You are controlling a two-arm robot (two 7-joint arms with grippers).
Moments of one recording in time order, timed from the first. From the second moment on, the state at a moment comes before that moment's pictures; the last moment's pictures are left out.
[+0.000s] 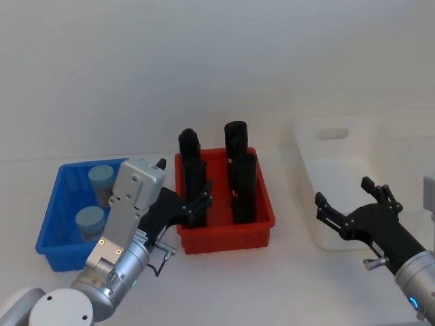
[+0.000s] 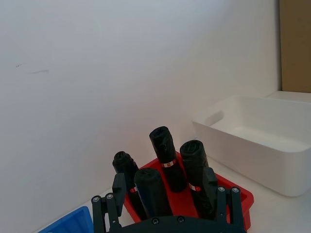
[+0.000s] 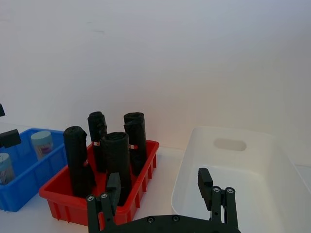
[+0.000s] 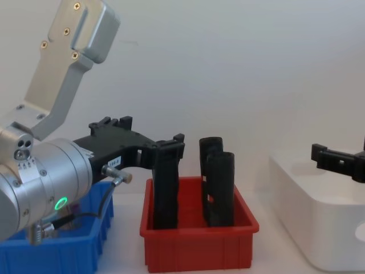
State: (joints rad) left arm -0.24 0.38 0.45 -1.63 -0.20 0.01 -0.01; right arm -0.01 0.34 -0.23 -1.77 0.29 0.03 0.07
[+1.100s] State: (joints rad) left arm -0.24 0.38 0.45 -1.63 -0.20 0.01 -0.01; right arm -0.01 0.34 -0.23 -1.77 0.29 0.03 0.07
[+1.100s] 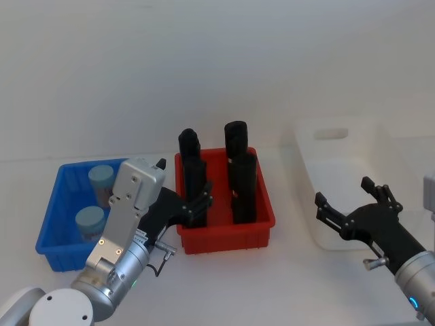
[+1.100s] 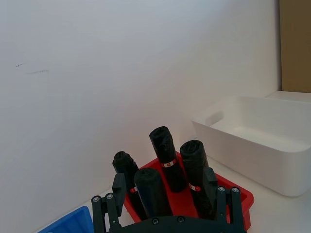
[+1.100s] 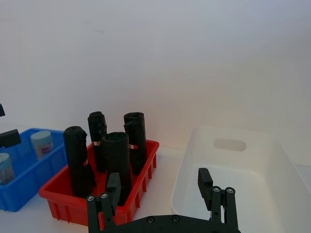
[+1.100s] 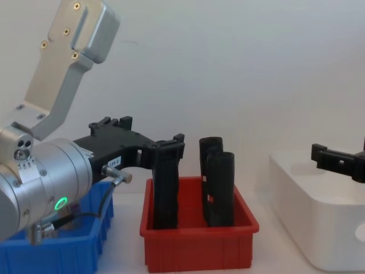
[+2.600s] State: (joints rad) left arm -0.26 0.39 0.41 -1.57 -0.25 0.07 0.00; right arm -0.01 0.34 -0.23 -1.77 0.29 0.03 0.07
